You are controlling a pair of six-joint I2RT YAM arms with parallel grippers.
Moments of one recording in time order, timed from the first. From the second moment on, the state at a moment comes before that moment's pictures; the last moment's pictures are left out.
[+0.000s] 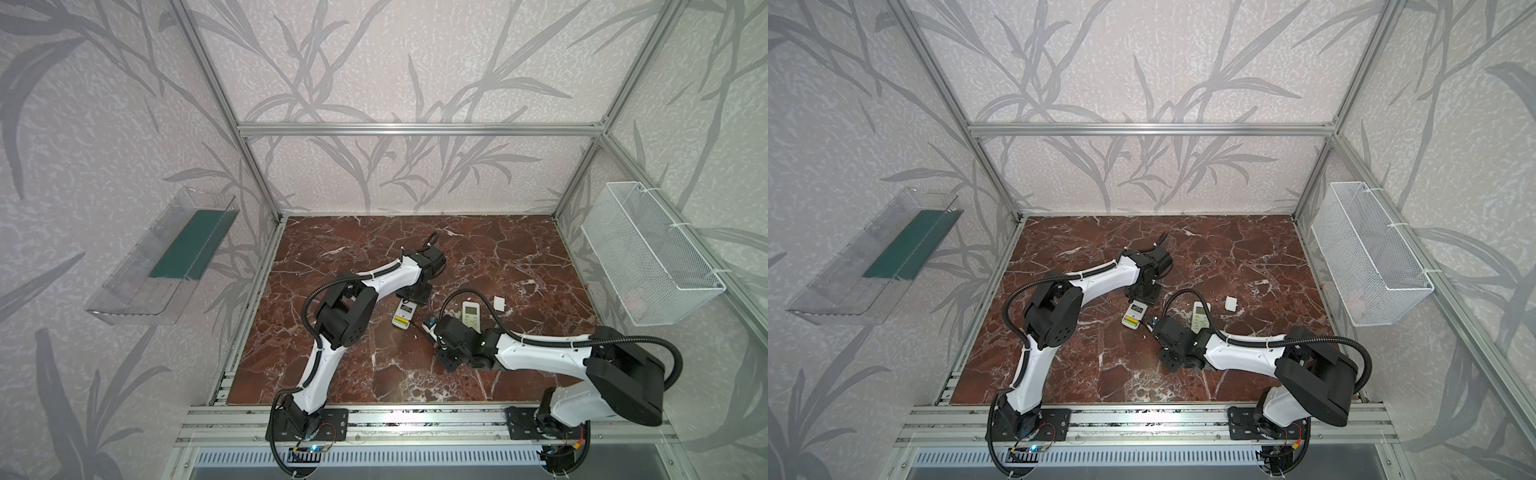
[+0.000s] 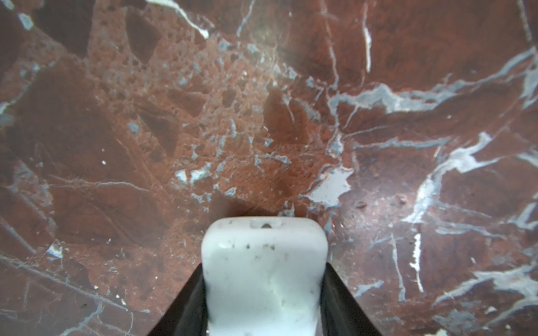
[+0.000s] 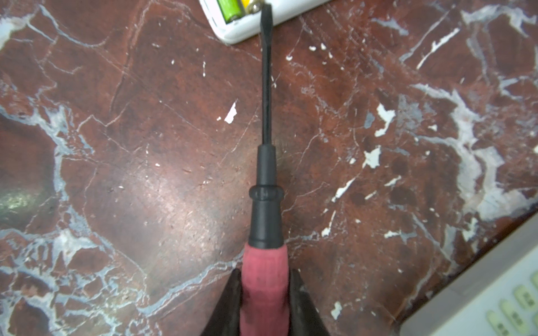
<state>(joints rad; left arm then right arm) -0.71 2.22 1.72 -0.96 -0.15 -0.38 1.01 1.46 0.64 -0.24 0.11 0.22</state>
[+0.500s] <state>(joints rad) -0.67 2.25 1.77 -0.96 -0.04 -0.38 1.01 1.43 0.57 -0.07 0.12 0.26</state>
